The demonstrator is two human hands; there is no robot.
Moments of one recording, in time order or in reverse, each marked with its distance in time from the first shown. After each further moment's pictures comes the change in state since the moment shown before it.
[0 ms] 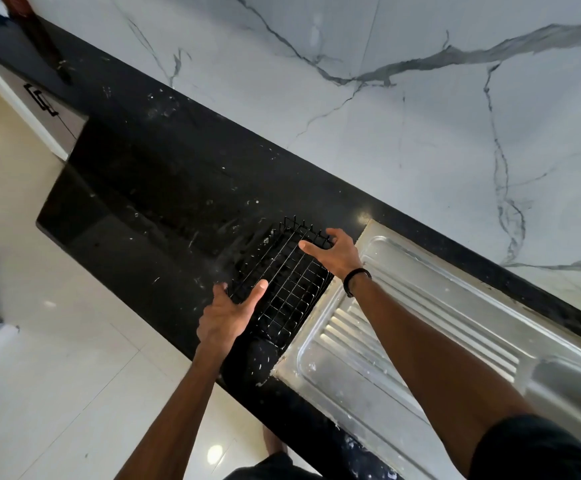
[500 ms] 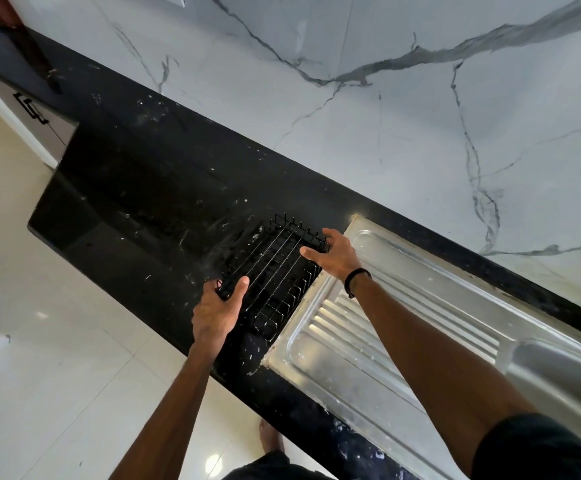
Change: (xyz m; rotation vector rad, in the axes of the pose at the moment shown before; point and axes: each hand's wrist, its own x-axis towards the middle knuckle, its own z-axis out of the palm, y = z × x) left_hand -0.010 -0.011 0.011 -0.161 0.087 0.110; right_hand -0.019 0.021 -0.021 -0.003 -0.029 -0.017
